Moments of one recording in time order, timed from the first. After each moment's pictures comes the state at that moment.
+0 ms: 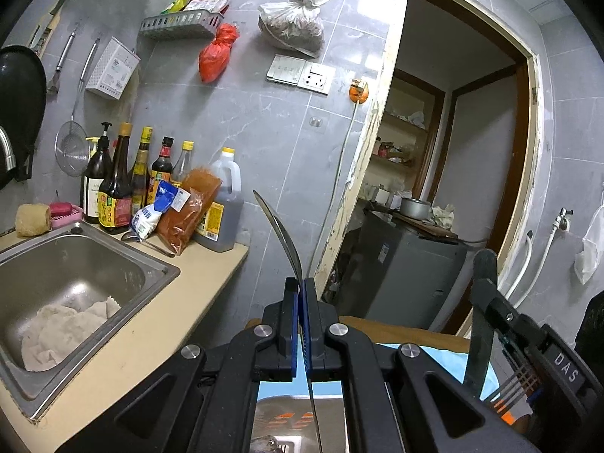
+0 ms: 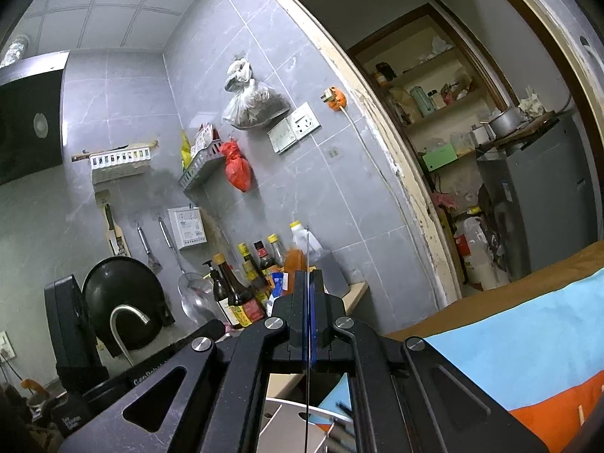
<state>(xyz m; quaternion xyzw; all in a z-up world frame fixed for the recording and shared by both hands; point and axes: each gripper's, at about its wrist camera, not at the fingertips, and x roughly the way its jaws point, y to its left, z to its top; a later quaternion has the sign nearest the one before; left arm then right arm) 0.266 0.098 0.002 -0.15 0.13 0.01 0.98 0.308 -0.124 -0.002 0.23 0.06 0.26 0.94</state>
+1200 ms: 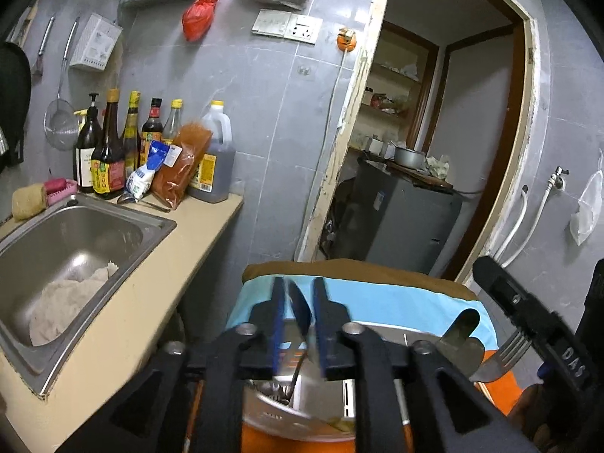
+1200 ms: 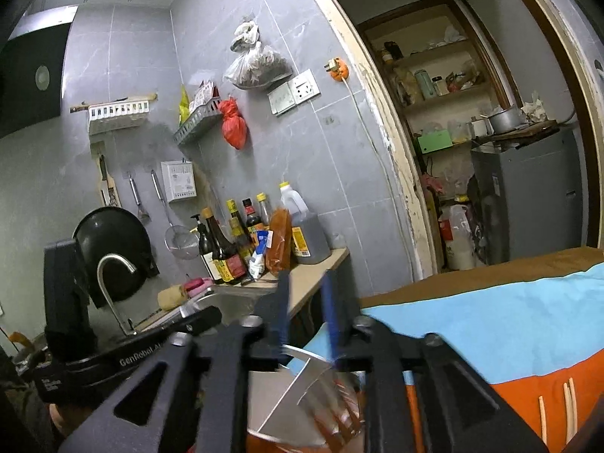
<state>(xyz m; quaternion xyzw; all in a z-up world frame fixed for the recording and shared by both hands) 0.250 0.084 -0.011 -0.12 0.22 -0.01 0.97 0.290 -0.135 -0.009 0.15 0.12 0.26 0.95</state>
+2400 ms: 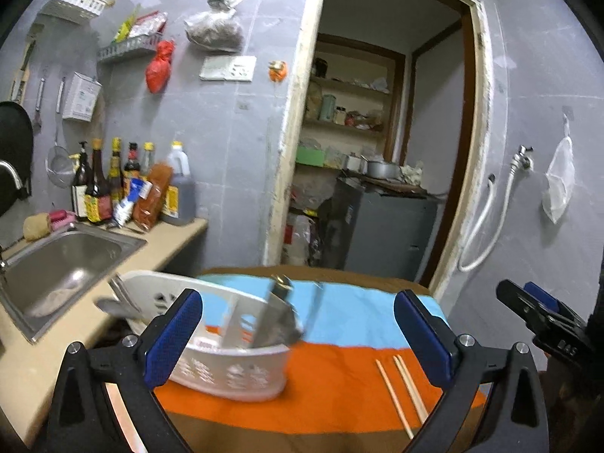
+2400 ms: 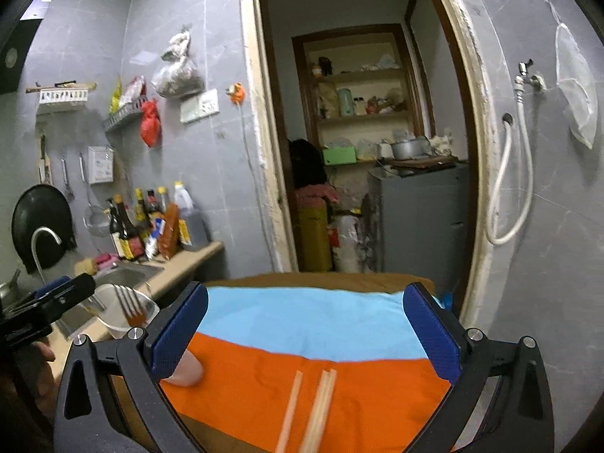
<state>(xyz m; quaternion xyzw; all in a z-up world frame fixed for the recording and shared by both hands) 0.167 -0.076 0.011 -0.08 0.17 -0.01 0.98 0.223 -0.337 0.030 0.06 0.15 0.09 0.98</state>
